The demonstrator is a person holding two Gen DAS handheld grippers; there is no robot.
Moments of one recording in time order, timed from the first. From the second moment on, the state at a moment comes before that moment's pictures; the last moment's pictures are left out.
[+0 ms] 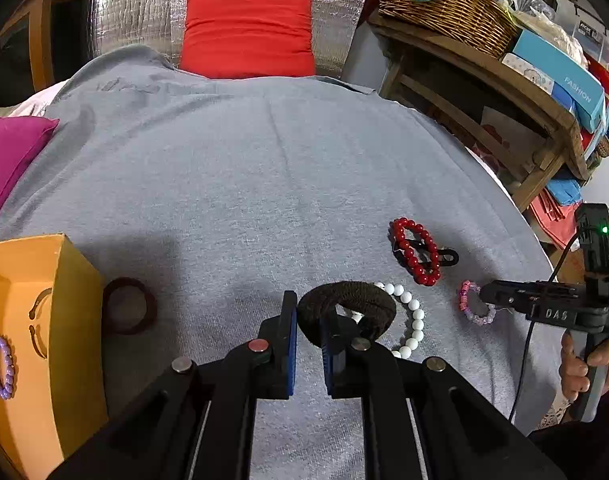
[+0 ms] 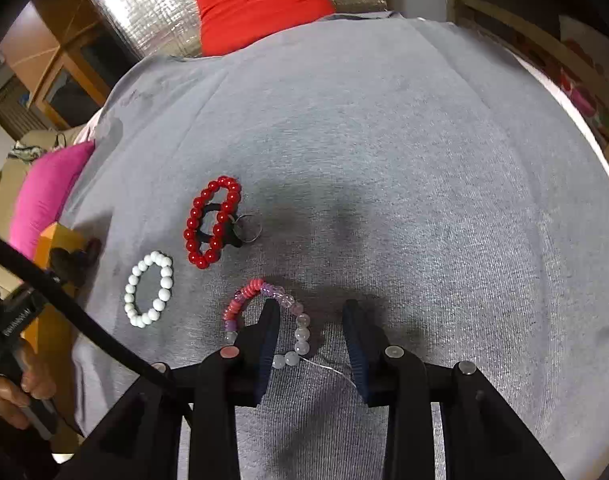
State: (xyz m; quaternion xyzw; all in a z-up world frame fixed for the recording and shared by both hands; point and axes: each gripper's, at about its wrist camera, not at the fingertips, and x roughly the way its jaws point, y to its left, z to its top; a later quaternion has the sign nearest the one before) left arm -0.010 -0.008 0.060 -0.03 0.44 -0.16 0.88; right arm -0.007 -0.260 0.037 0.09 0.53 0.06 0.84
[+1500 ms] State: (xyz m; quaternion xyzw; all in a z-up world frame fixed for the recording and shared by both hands) left arm -0.026 0.006 0.086 0.00 0.40 -0.07 0.91; right arm -0.015 -0.231 0.078 0.11 0.40 0.07 0.91
